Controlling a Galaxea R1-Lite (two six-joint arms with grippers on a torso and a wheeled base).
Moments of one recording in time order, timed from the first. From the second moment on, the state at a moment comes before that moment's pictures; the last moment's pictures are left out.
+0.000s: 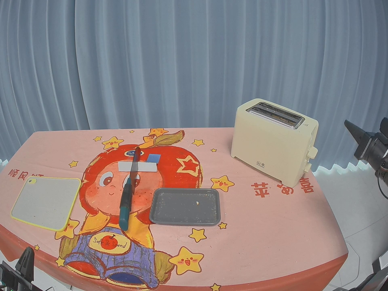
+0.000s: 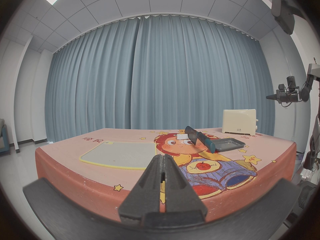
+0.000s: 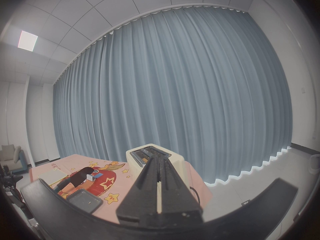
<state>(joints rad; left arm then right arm) 0.00 0.02 -0.02 -0.01 -0.01 0.00 0.12 1.30 -0.44 -0.87 0.09 0.18</state>
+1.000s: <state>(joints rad) 0.00 0.02 -0.02 -0.01 -0.01 0.00 0.11 1.24 -0.47 -0.87 0.11 0.16</state>
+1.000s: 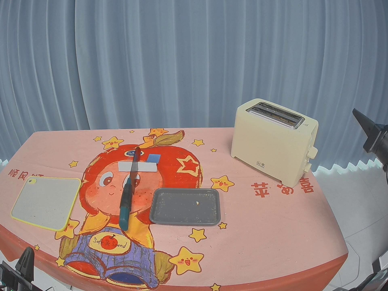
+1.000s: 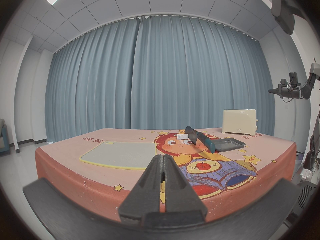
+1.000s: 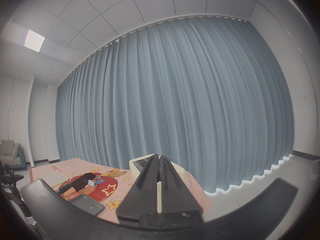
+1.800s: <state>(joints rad) 0.00 0.02 -0.02 -0.01 -0.01 0.00 0.12 1.24 -0.45 -0.87 0.11 0.14</state>
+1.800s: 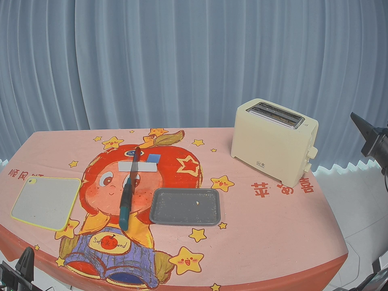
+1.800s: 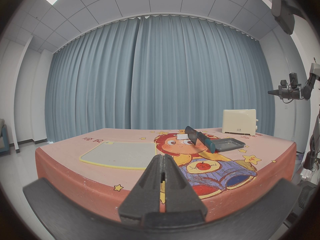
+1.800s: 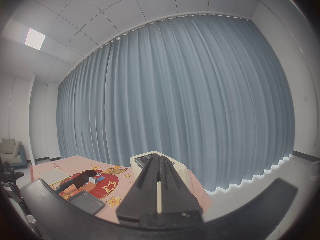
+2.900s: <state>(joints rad) 0.00 0.02 -0.02 -0.01 -0.01 0.00 0.13 1.24 -0.45 -0.87 0.11 0.13</state>
